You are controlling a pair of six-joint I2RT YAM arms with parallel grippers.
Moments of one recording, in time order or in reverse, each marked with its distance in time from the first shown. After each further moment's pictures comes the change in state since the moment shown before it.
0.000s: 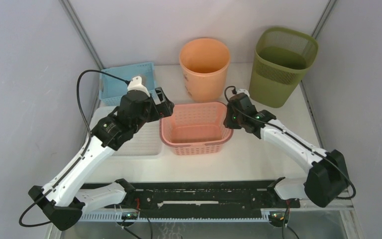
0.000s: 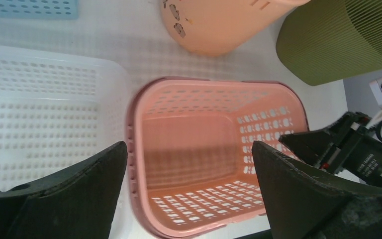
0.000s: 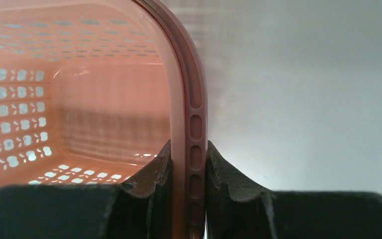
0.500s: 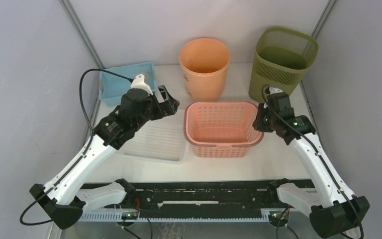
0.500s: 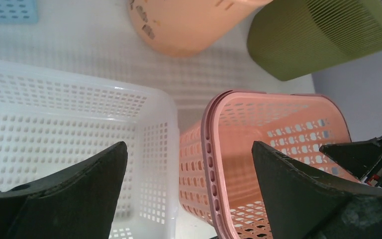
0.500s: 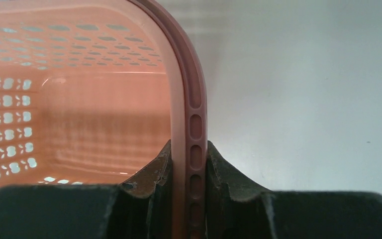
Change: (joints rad) left arm 0.004 -0.001 0.000 0.080 0.090 -0.011; right arm -0.277 -0.257 0.128 -0.381 -0.082 -0.195
